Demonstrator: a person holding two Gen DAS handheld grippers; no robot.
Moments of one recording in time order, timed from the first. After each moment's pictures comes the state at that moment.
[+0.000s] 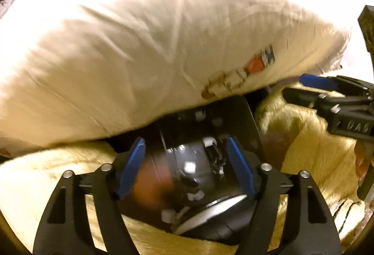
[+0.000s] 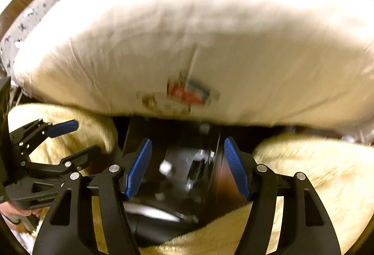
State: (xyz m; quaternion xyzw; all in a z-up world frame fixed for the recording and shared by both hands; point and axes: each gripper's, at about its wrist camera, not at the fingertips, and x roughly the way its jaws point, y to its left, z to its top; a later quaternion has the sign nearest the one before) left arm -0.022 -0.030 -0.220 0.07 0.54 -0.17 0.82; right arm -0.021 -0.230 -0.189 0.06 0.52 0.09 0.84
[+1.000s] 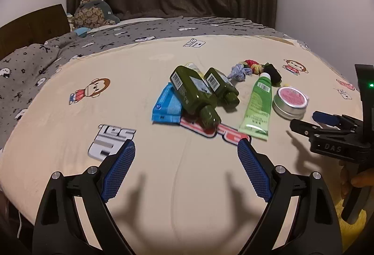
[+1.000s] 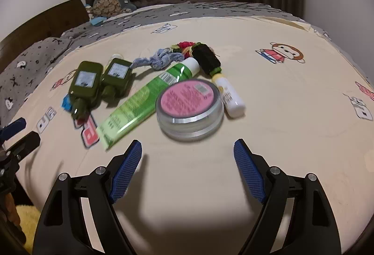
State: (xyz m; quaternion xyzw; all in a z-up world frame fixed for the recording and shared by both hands) left arm 0.144 0.010 -0.073 0.04 0.34 -0.06 0.94; right arm 0.179 -0.221 -0.100 0.05 0.39 0.07 0.92
